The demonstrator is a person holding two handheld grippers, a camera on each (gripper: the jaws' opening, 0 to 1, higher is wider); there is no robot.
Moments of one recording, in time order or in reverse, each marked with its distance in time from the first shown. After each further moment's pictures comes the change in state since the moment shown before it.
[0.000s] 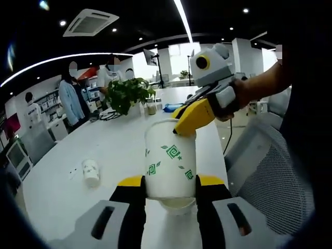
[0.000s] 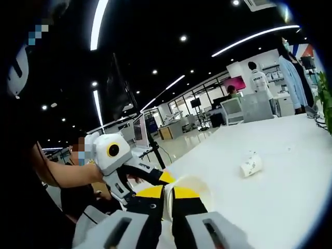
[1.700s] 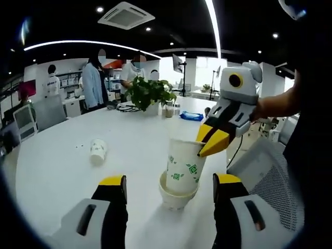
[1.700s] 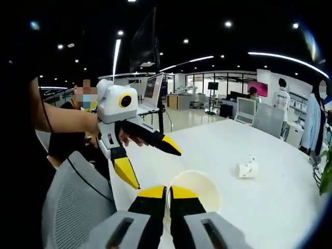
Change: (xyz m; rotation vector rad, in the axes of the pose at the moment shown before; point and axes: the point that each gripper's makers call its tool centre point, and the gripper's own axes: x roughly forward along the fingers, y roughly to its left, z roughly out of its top) left arm -0.025 0.006 -0.017 -0.247 -0.077 0.116; right arm 0.012 0.007 -0.053 -0.375 0.312 -0.012
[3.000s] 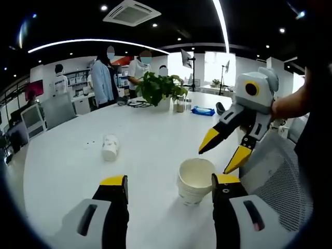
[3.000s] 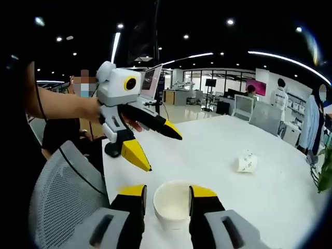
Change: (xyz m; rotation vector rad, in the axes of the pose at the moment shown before) left arm 0.000 0.035 -0.007 0.010 0.039 0.094; right arm 0.006 -0.011 -0.020 0.006 0.005 -0.071
